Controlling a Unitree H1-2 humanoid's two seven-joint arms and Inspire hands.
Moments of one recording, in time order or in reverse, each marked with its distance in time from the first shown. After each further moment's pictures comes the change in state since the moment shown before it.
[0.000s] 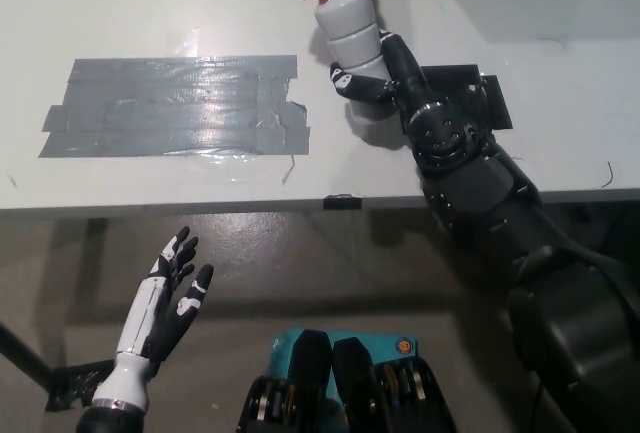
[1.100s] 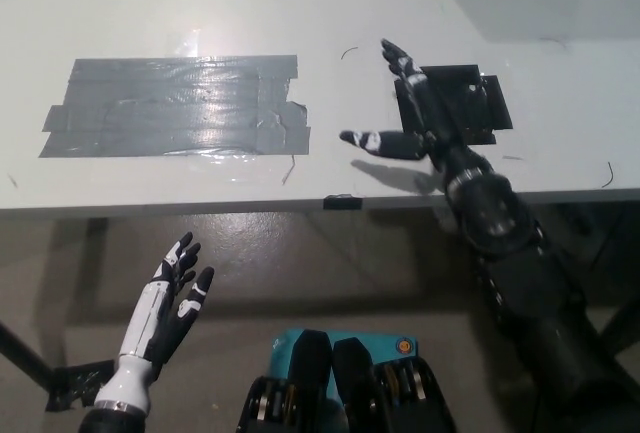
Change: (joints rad) left_arm 0.000 0.001 -0.004 0.017 0.017 0.017 0.000; right_arm 0.420 -0.062 -0.010 -0.619 0.020 -0.044 0.133
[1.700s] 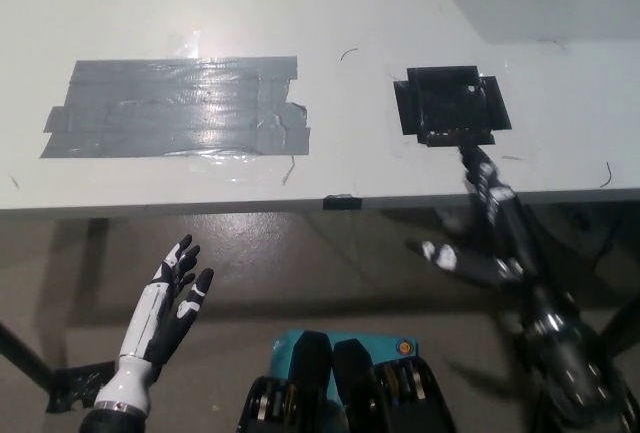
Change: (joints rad) left_arm 0.000 -0.001 0.002 0.004 -0.001 0.004 0.000; right_arm 0.523 -0.056 -0.014 -0.636 0.064 0.026 0.035
